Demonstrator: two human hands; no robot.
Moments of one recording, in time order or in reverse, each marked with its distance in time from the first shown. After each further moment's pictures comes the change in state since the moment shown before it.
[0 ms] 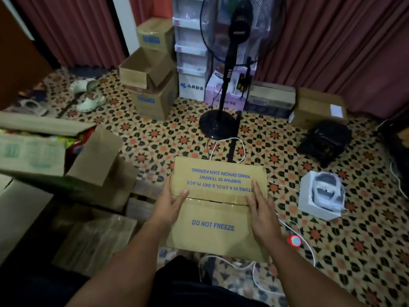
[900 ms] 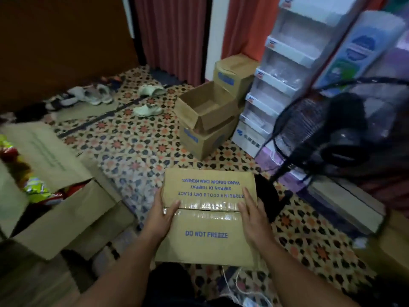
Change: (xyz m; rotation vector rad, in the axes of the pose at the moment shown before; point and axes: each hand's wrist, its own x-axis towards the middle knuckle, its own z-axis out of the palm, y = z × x) left_hand 0.383 0.135 -0.046 -0.227 0.559 -0.187; right_hand 0.541 -0.218 0.049 -0.216 -0.425 -0.399
